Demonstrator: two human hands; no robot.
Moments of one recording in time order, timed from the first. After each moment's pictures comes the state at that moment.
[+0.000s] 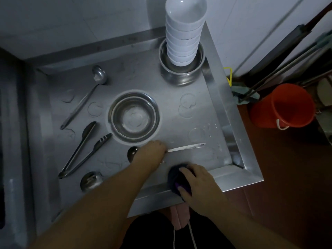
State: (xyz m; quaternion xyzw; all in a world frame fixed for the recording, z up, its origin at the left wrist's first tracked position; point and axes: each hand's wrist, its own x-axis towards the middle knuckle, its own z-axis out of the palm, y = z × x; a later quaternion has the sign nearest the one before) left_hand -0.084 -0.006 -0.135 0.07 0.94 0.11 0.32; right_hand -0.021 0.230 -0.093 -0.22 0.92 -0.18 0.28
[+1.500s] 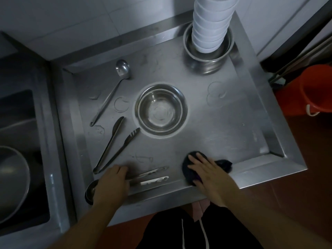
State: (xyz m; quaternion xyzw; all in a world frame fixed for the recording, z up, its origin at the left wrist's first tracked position) left_hand 0.083 -0.188 -0.102 -0.12 0.95 0.07 0.29; right_hand 0.003 0.172 -0.152 -0.35 0.89 -0.21 0.21
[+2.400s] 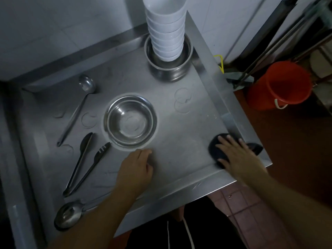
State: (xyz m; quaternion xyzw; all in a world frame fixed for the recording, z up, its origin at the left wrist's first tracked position) left_hand -0.029 -0.049 -0.094 -0.03 0.96 0.21 0.17; right_hand -0.072 0.329 -0.138 -0.24 0.95 -0.02 0.19
